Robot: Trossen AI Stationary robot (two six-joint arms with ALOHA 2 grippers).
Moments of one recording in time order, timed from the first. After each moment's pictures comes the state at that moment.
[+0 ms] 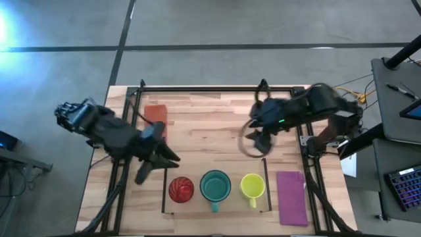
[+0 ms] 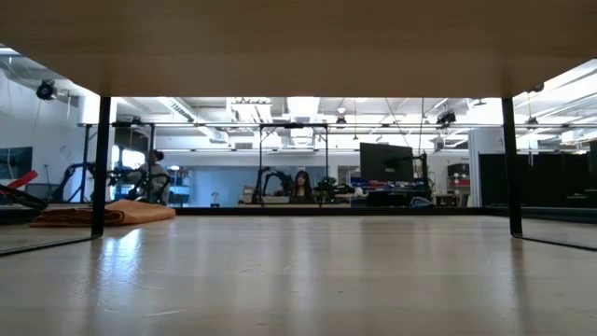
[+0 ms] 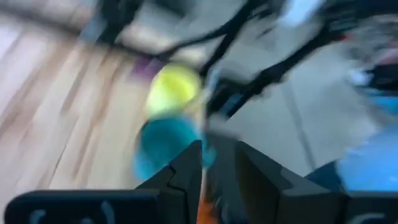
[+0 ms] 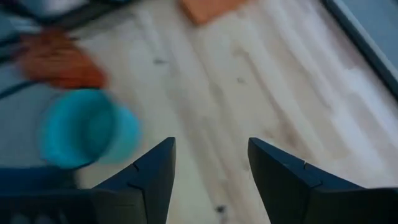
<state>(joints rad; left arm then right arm) -0.47 1.39 1.97 -1.05 -0.15 -0.62 0.20 1.66 2.27 -1.55 0.18 0.55</state>
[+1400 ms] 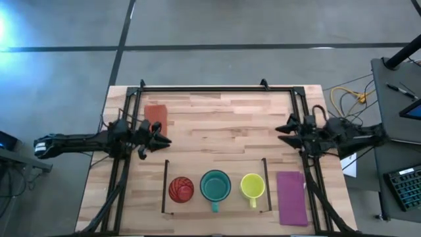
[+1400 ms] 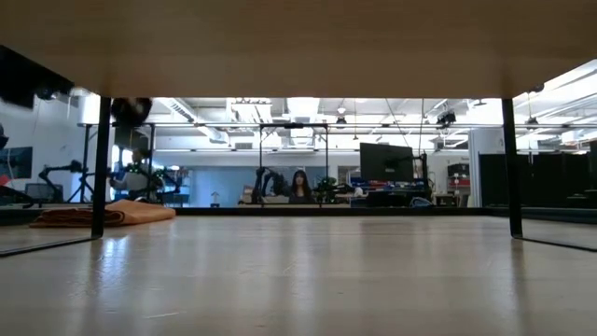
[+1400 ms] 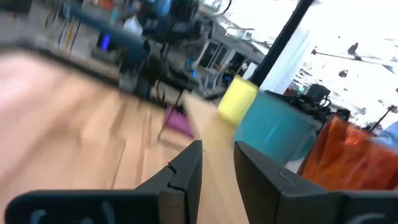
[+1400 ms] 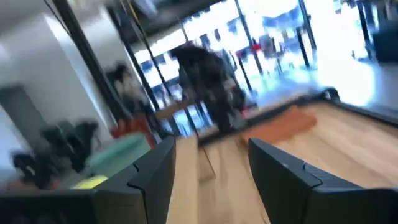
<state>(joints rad) 0.20 0.39 0.08 0.41 0.38 -0.51 0.13 0.13 0.30 -0.07 0.14 0.40</state>
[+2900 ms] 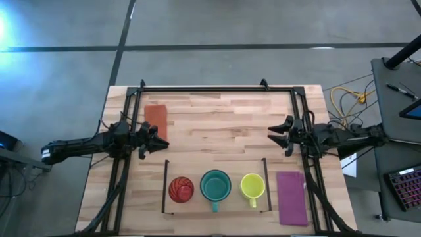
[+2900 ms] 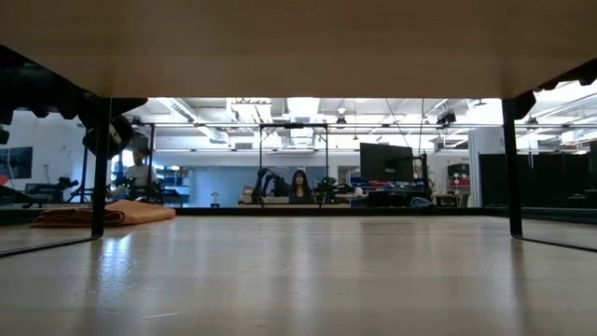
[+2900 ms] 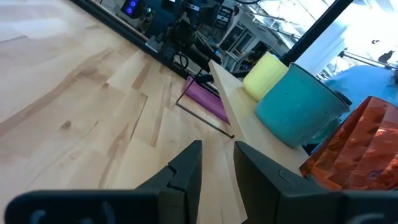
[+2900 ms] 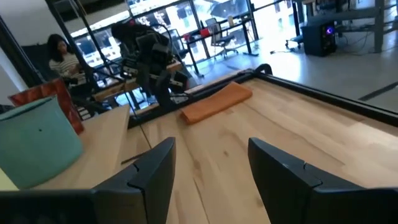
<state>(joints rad) 0.22 0.20 0.01 0.07 0.36 -0.62 0.12 0.13 0.15 -0.08 0.32 0.34</state>
